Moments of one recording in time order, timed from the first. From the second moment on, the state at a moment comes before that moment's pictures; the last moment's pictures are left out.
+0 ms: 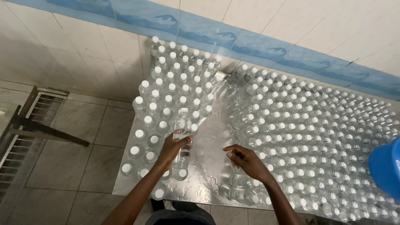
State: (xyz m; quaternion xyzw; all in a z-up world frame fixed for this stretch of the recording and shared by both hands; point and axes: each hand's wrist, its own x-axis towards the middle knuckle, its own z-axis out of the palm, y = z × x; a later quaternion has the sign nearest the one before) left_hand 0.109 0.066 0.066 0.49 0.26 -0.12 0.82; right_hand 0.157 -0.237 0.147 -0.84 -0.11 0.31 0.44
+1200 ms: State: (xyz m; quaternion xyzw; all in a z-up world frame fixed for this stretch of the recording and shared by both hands) left_hand 0.066 0.089 0.143 0.71 -0.15 -0.20 0.66; right_hand 0.147 -0.192 0.263 -0.80 -0.59 -0.03 -0.07
